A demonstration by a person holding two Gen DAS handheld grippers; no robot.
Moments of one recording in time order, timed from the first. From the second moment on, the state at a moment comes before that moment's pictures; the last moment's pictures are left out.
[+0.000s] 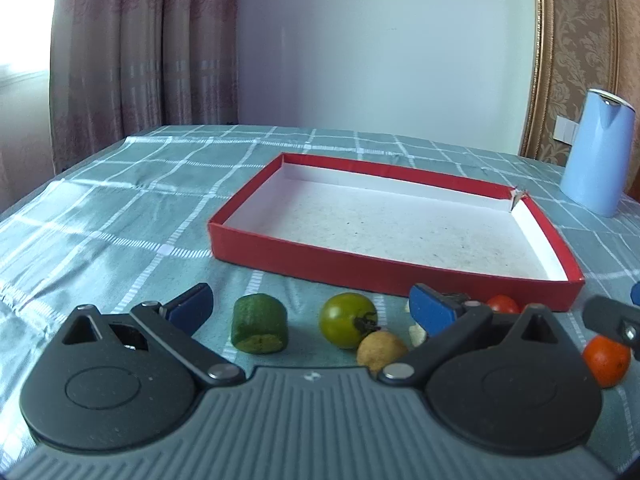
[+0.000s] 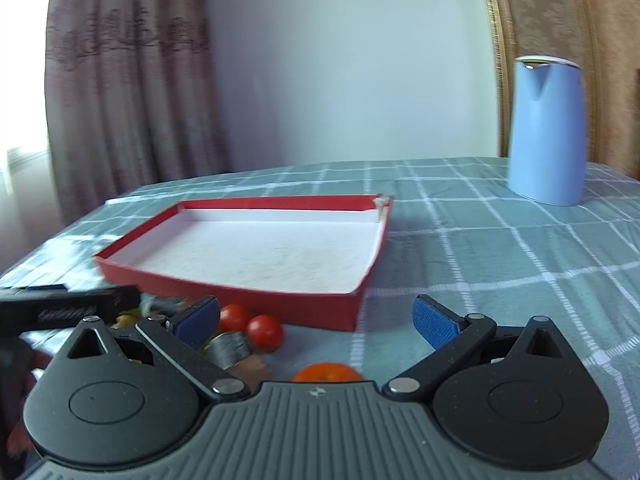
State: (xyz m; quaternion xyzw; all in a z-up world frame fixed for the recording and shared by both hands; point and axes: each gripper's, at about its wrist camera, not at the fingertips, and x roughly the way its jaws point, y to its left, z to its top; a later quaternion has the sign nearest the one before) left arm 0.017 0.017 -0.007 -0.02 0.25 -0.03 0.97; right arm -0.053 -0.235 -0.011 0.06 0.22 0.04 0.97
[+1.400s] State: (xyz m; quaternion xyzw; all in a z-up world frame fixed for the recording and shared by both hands) left arm 0.020 0.019 -0.012 -0.01 0.27 -0.04 0.96; right arm -0.064 -0.246 -0.030 0.01 0.29 0.02 0.96
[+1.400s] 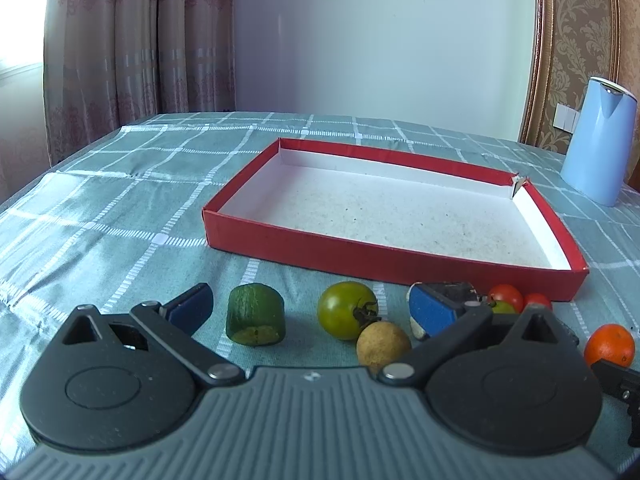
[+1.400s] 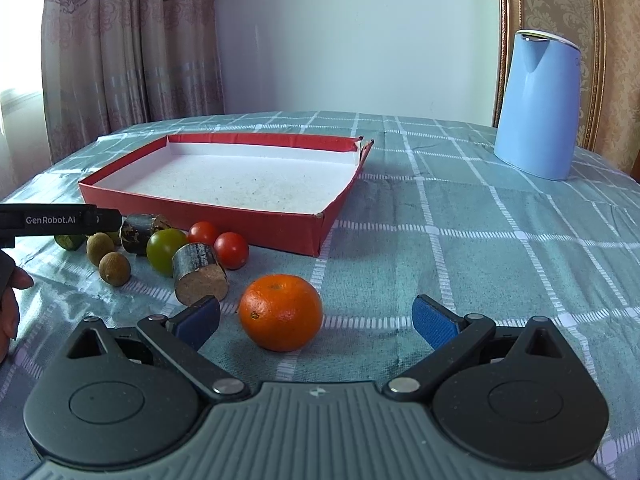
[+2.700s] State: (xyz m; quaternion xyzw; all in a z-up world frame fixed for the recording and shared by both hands) left arm 0.017 0.022 -0.015 -0.01 0.26 -0.04 0.96; right arm -0.061 -0.244 -0.030 0.01 0.29 0.08 0.95
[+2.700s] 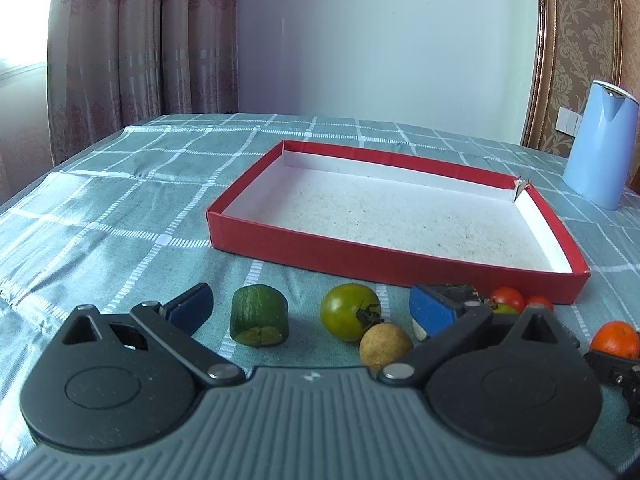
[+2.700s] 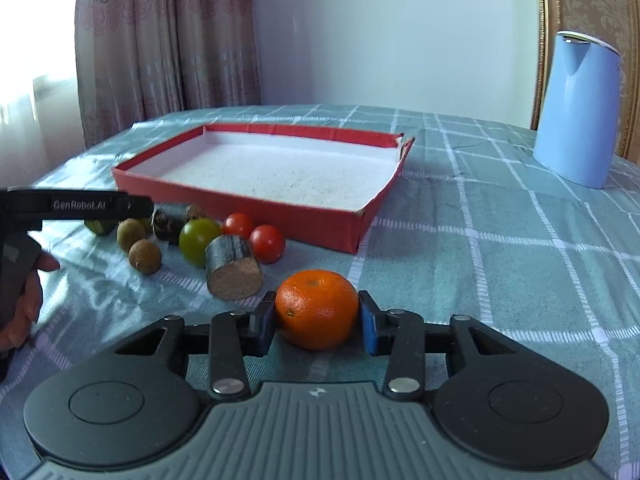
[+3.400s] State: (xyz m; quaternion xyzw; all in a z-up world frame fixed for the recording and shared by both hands) left arm 0.016 0.089 -0.006 0.00 0.26 0.01 0.96; right arm -0.034 -0.236 -0.009 0.00 0.25 0.09 0.96
